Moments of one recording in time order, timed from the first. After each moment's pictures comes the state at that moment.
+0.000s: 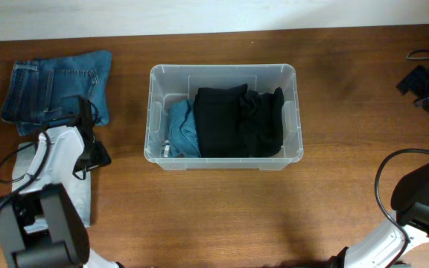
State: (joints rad) left arm 0.17 1.76 1.16 -0.93 -0.44 -0.29; right arm -0.49 1.99 2.00 -1.32 0.12 0.42
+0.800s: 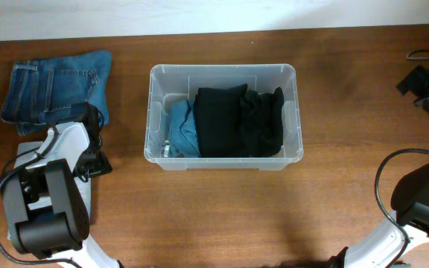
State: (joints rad) left arm 0.18 1.90 1.16 -0.92 -0.51 -0.29; right arm -0.49 1.99 2.00 -1.32 0.12 0.42
